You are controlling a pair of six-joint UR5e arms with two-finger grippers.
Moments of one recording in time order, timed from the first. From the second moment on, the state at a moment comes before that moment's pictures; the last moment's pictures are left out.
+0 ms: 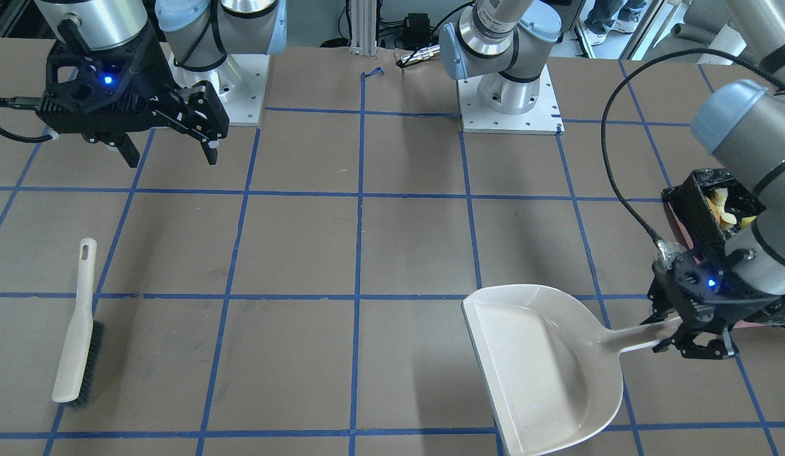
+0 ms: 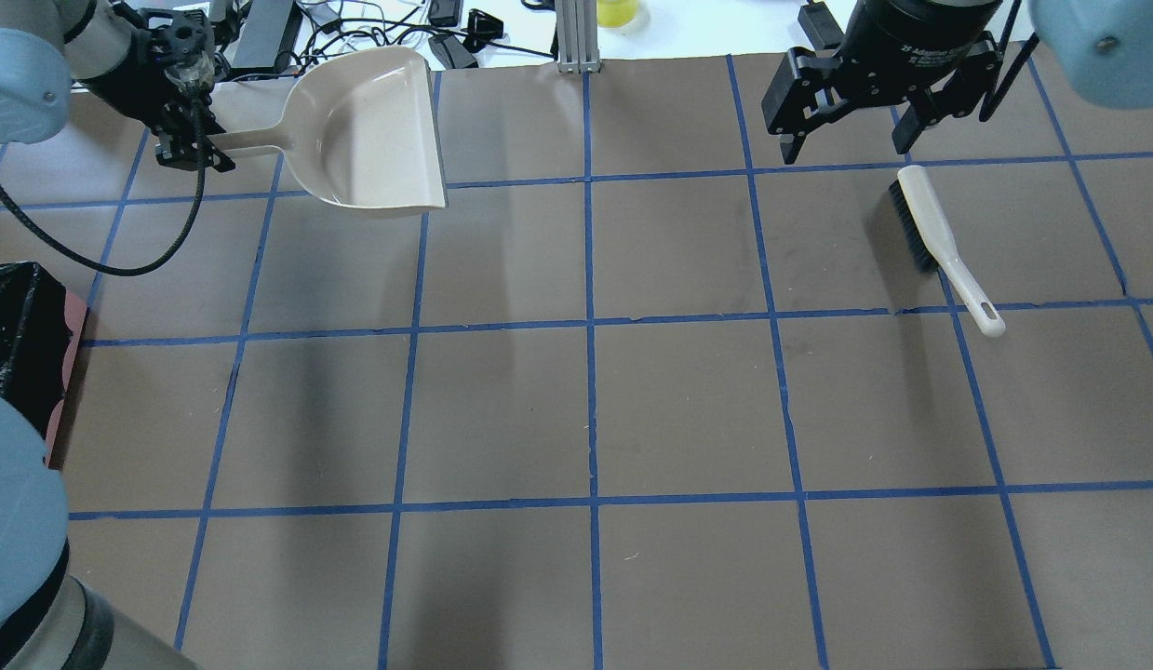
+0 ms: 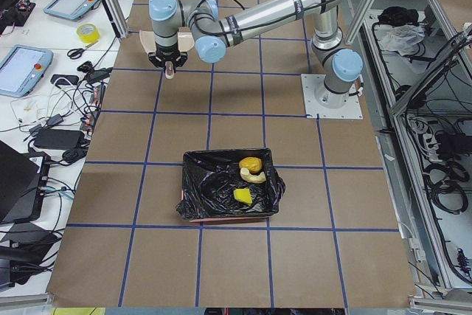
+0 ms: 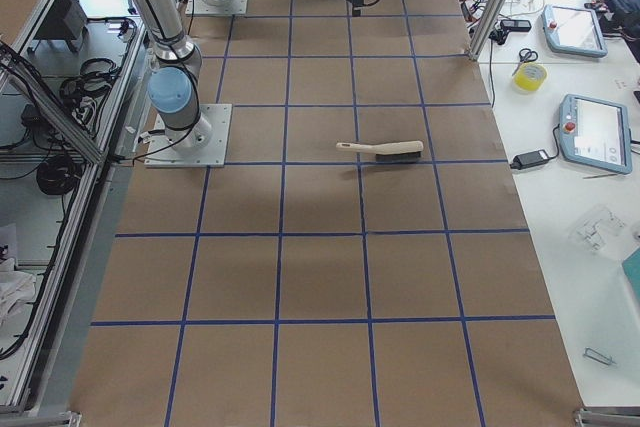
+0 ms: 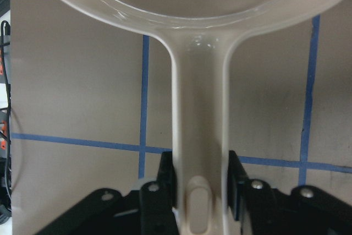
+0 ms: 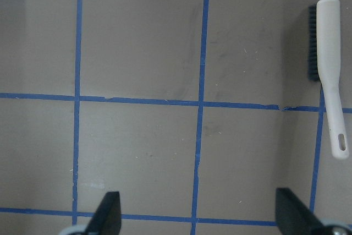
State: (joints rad) left arm -1.27 -2.01 -1.38 -1.25 1.48 1.69; right arm 1.61 -1.54 1.45 -1.57 -1.56 -0.02
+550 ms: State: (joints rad) left arm -1.31 -2.12 -1.37 -1.28 1.56 1.82; right arm 1.61 -1.54 1.45 -1.57 -1.56 -0.02
